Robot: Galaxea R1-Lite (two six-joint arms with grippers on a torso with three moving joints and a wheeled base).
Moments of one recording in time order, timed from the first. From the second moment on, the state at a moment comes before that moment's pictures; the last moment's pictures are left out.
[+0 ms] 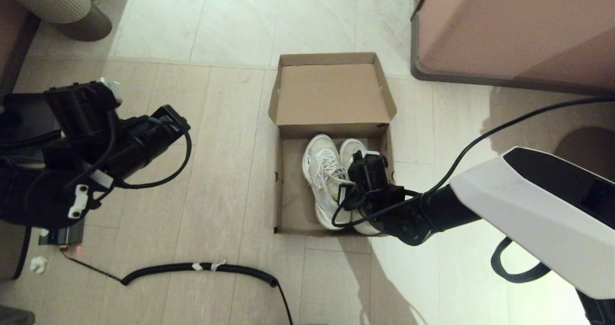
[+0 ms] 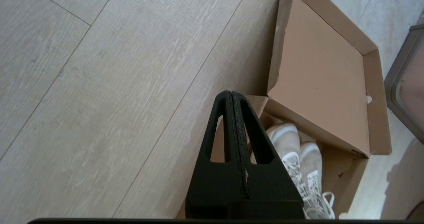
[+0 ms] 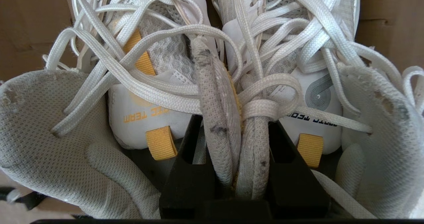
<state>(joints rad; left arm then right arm) -0.16 1.74 -0.97 -0.77 0.11 -0.53 0.60 2.30 -1.37 -0.52 -0.43 0.38</state>
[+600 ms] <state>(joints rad) -0.16 1.73 -0.95 -0.77 0.10 -0.53 0.60 2.33 -1.35 -0.51 -0.43 0.36</state>
